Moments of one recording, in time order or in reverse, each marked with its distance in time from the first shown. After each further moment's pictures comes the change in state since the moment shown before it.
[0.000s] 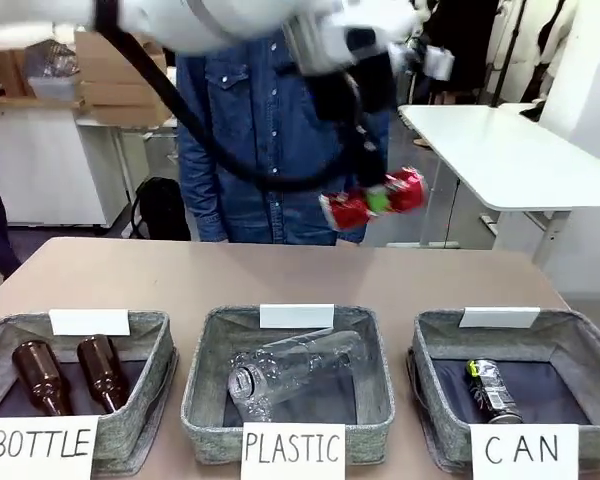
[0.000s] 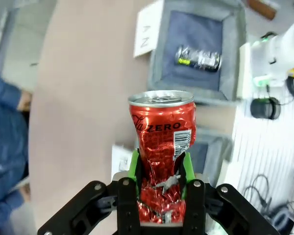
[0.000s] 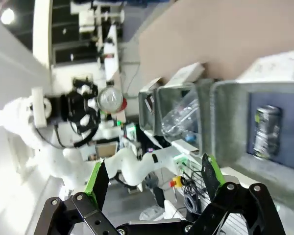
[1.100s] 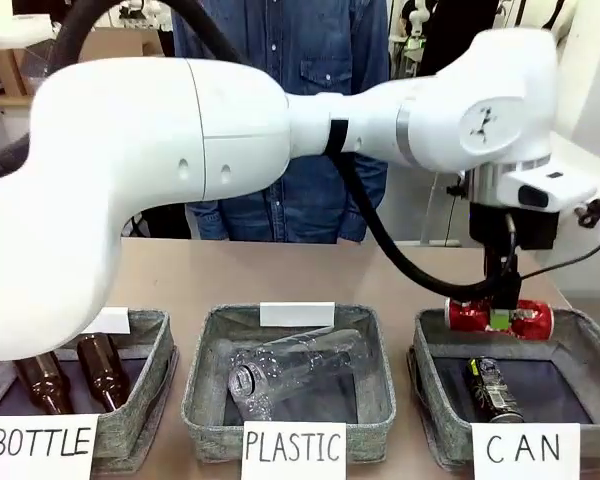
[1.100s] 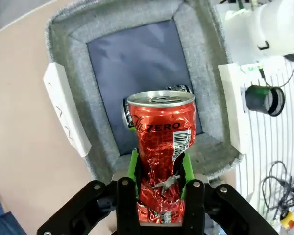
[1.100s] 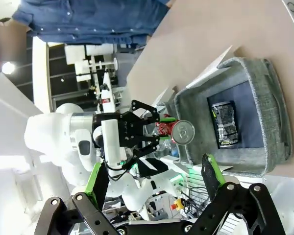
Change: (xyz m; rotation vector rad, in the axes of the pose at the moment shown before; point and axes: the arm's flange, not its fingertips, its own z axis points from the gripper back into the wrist) left arm 0.121 -0.042 -0.191 -0.201 0.168 -0.353; right arm -0.051 -0.044 0.095 -0.037 -0.219 -0.100
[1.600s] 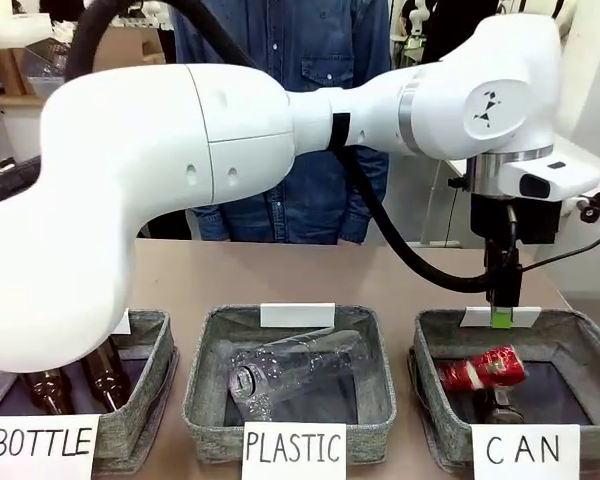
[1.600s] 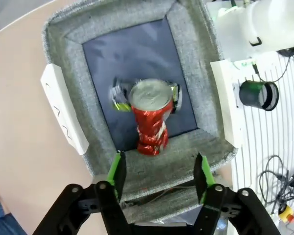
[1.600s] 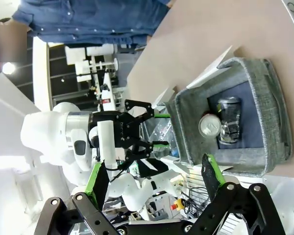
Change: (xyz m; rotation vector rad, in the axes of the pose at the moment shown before) left arm 0.002 0.001 0.006 -0.030 0.010 -0.015; right arm 0.000 0.000 0.001 0.001 -0.002 -0.001
